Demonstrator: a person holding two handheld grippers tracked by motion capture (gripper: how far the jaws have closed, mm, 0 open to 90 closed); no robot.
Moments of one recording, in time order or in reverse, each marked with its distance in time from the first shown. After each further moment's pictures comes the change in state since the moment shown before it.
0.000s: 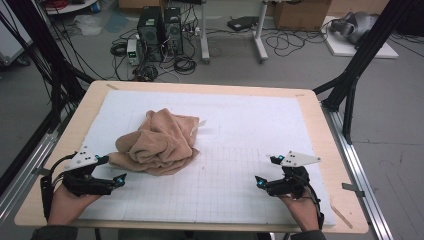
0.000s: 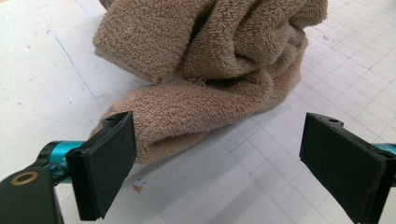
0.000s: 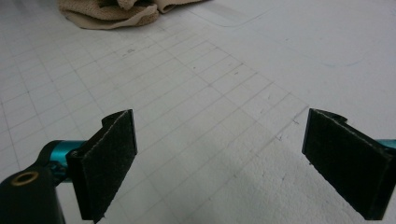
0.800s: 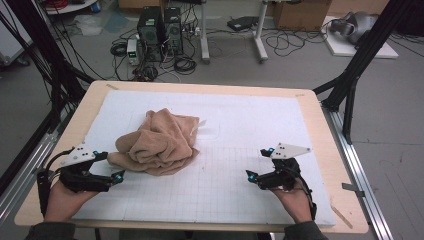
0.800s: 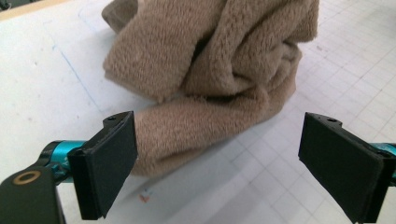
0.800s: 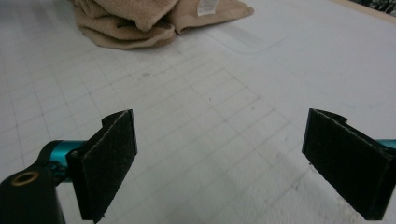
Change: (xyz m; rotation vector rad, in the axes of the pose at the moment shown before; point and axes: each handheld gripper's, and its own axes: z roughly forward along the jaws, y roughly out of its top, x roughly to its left) left arm 0.002 0.017 -0.006 -0.016 -0.014 0.027; right arm 0.008 0.034 0.016 -0.006 0.045 -0.063
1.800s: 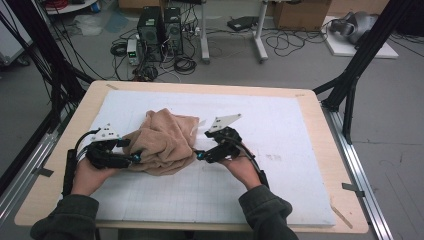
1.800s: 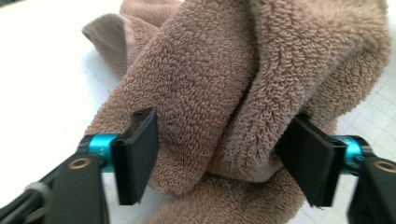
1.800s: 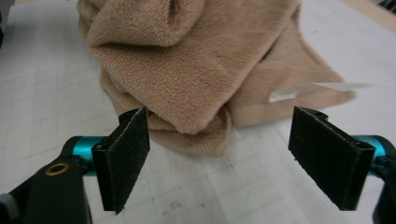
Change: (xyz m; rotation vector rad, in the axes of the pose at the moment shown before) left arm 0.020 0.028 0.064 0.071 -0.050 0.010; right arm 0.025 0.097 0.133 0.080 0.214 -0.135
